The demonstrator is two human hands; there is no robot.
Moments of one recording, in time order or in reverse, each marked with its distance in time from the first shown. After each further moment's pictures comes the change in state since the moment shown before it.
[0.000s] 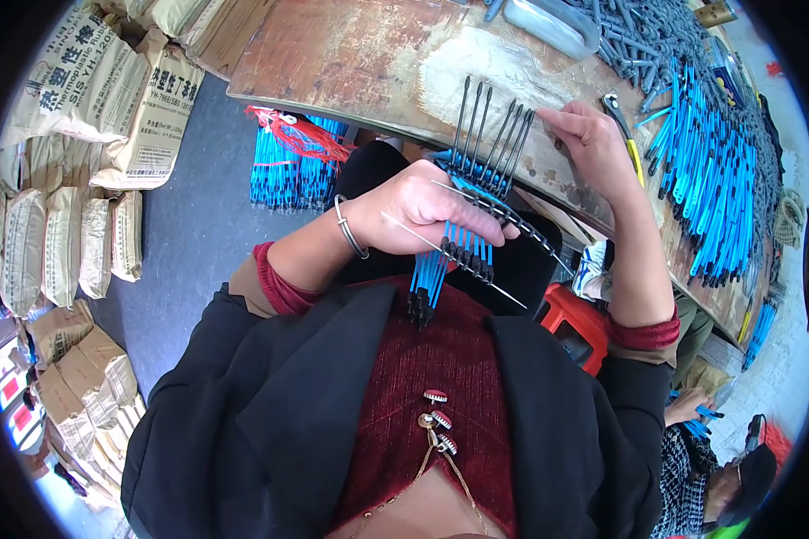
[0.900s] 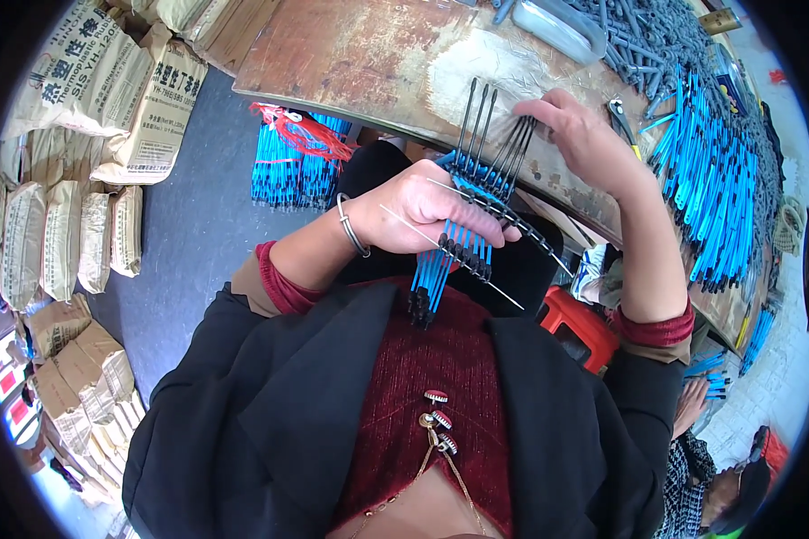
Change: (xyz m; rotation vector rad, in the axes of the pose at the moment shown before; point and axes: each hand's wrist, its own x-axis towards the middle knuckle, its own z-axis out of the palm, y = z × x) left_hand -0.001 0.002 -0.009 0.166 -0.087 0.107; right_hand 0.022 -0.027 -0.011 -0.131 -0.270 -0.134
